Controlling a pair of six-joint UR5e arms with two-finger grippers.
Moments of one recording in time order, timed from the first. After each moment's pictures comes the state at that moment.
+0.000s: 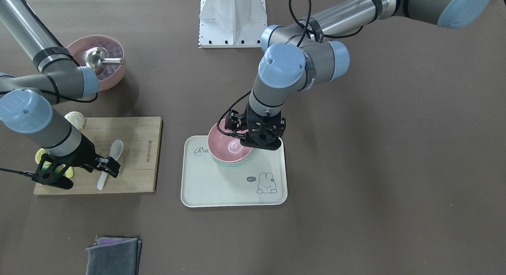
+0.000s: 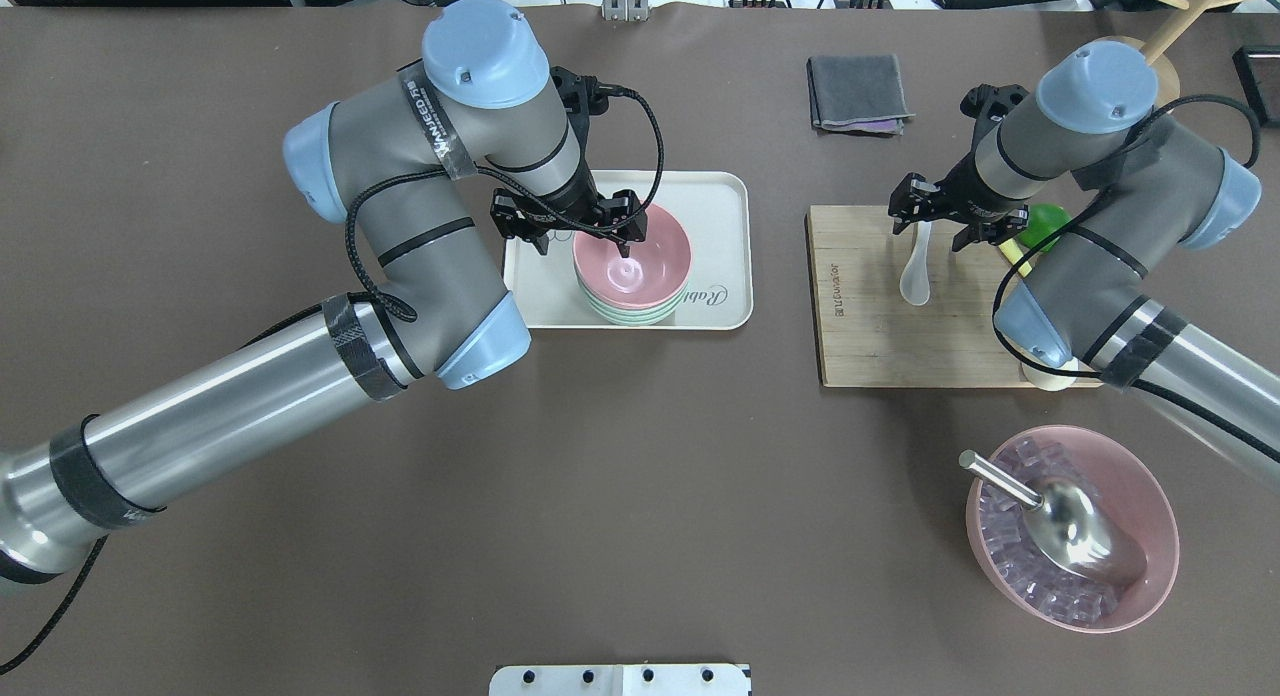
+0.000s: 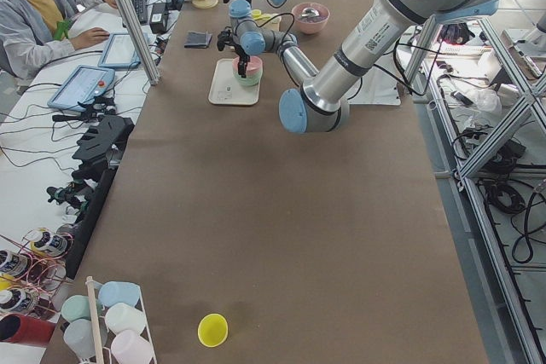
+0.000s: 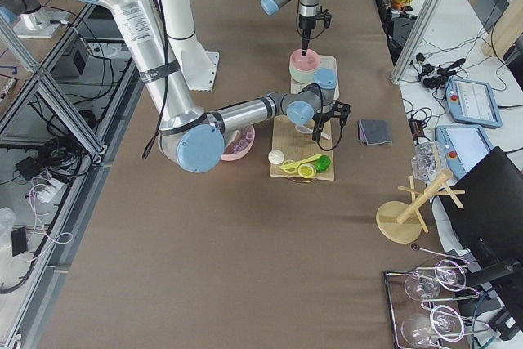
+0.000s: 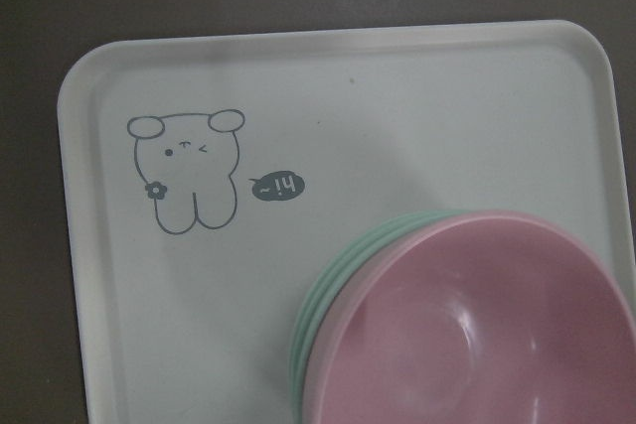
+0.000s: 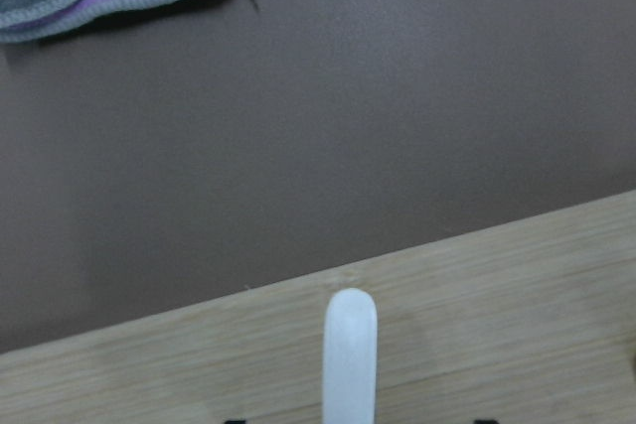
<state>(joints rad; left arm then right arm) -0.69 -2.47 -1.36 -1.76 -2.08 -1.03 0.91 -1.15 1.37 -1.10 2.11 1.19</state>
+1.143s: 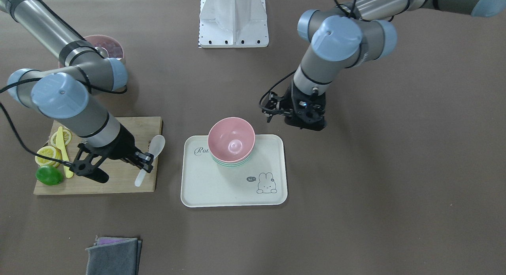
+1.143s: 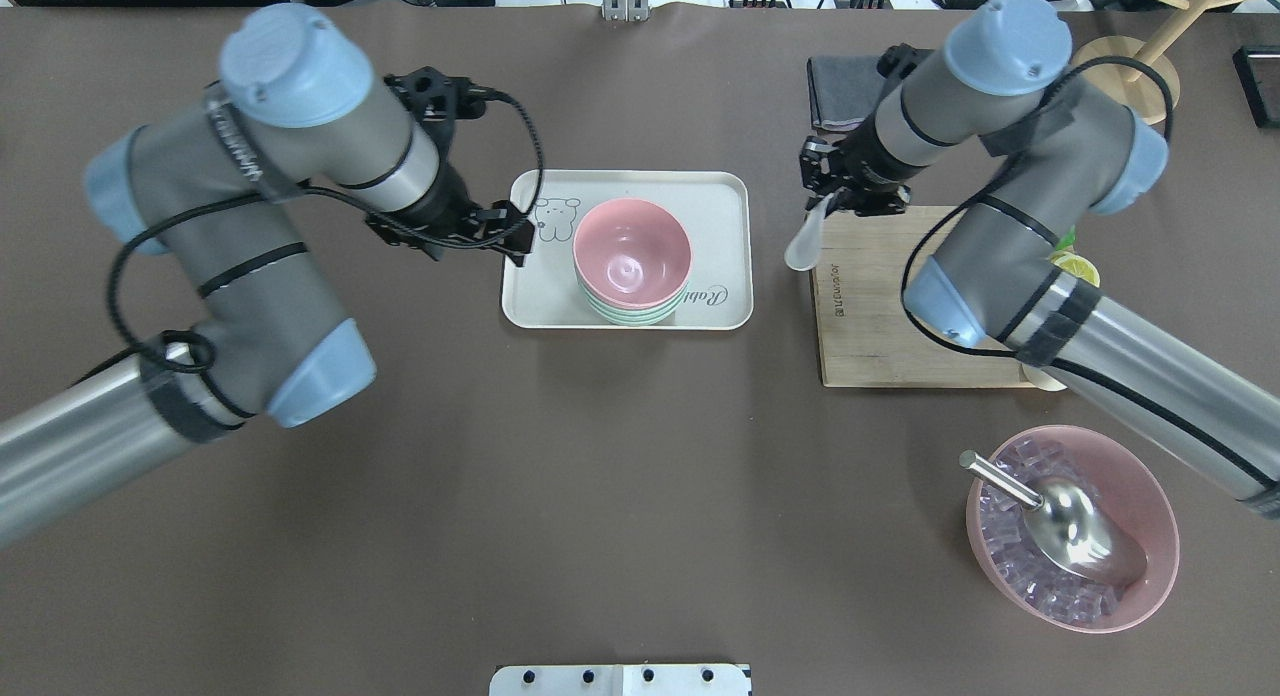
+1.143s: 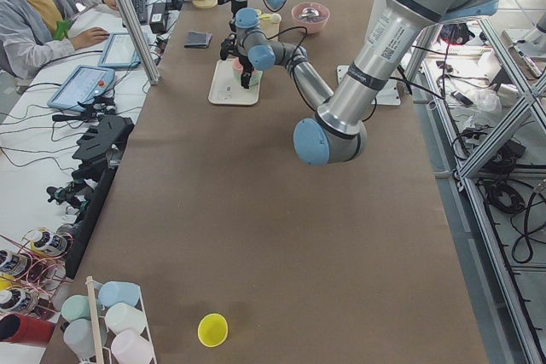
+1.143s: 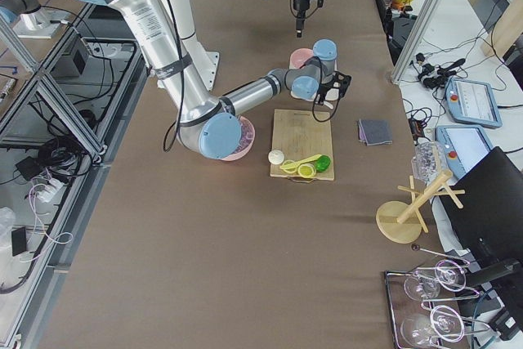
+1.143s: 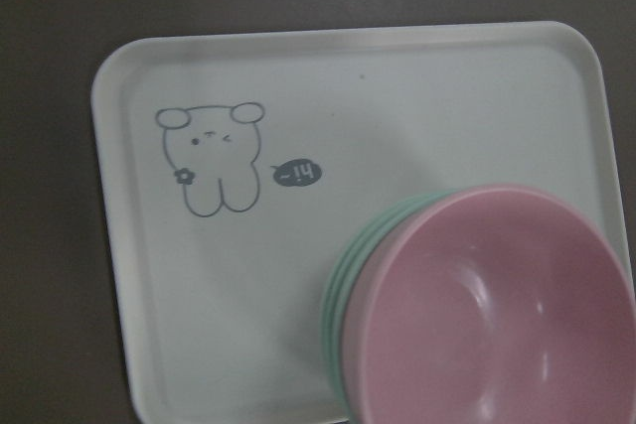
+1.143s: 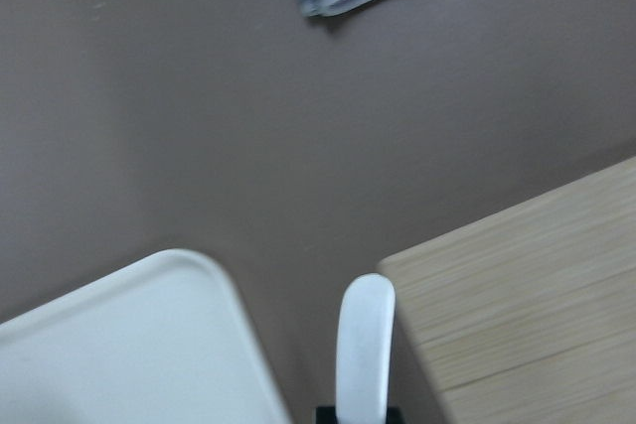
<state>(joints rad) -0.76 -2.14 -1.72 -1.74 -2.10 -0.92 0.84 -0.95 1.42 -1.14 2.10 1.53</state>
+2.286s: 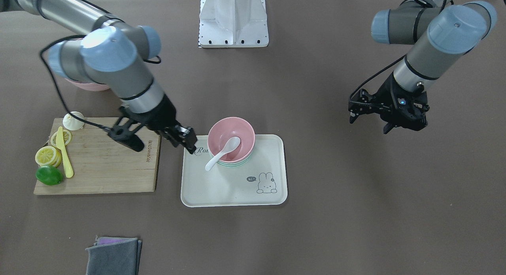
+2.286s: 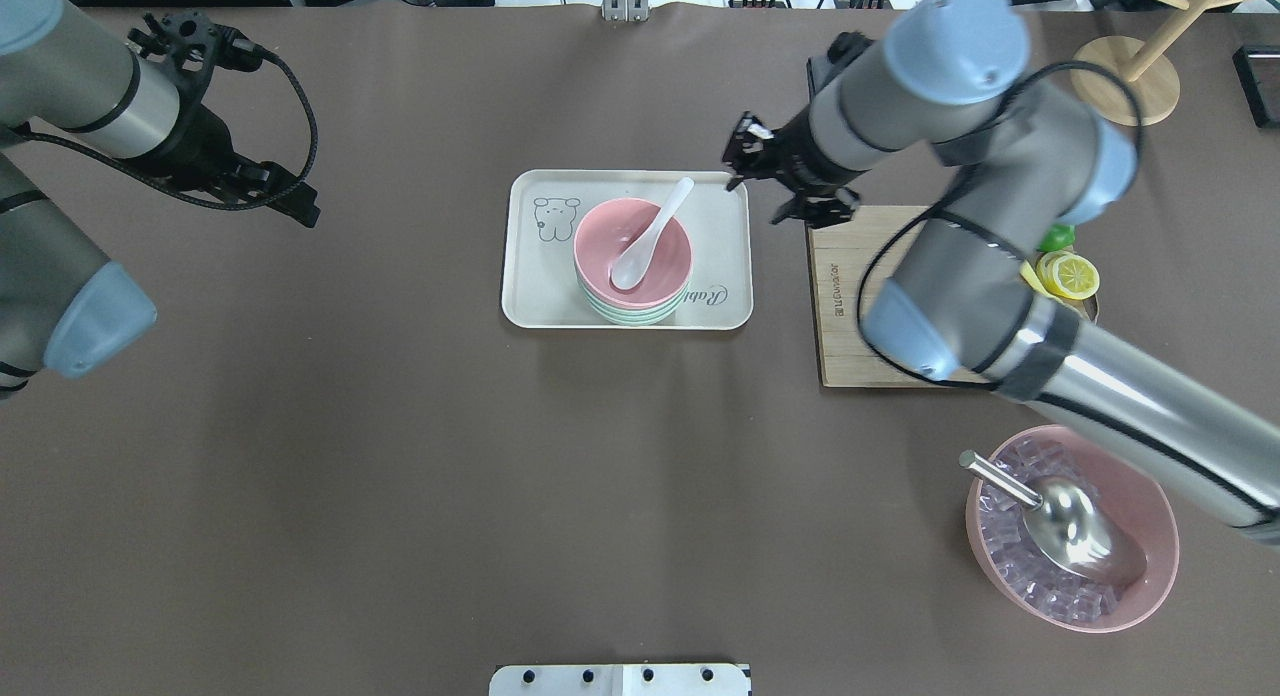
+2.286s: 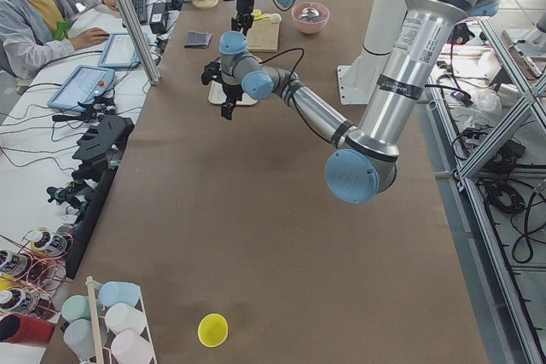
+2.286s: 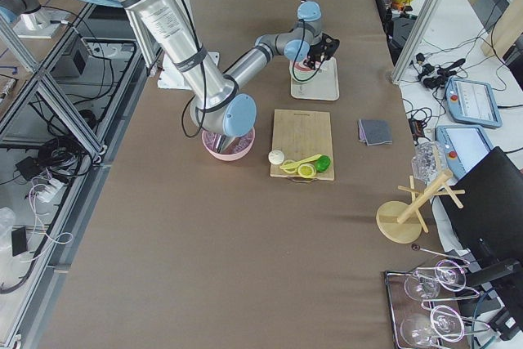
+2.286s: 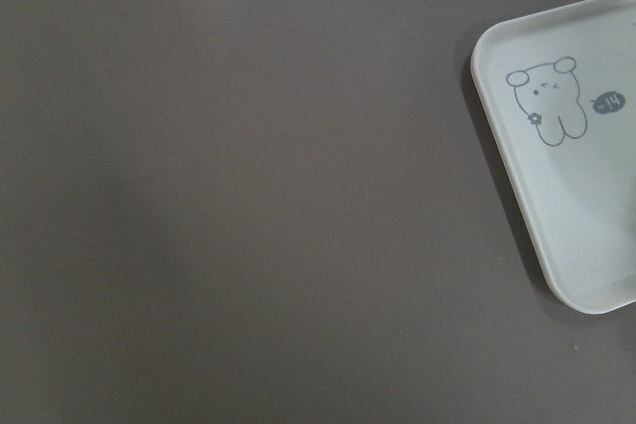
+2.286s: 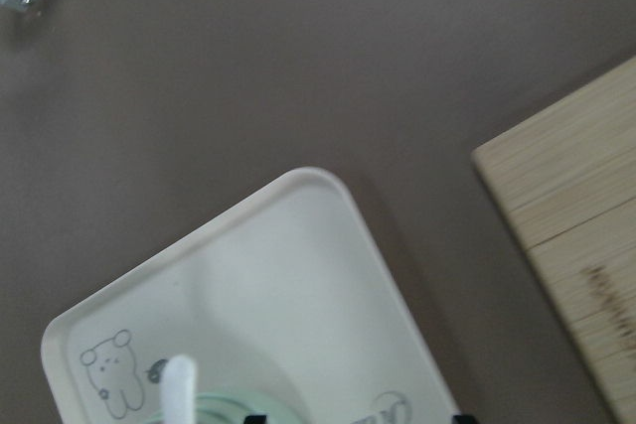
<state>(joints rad) -0.98 -1.93 -1.79 -1.73 -2.18 -0.57 0.85 -1.03 1.64 -1.20 2.12 1.61</state>
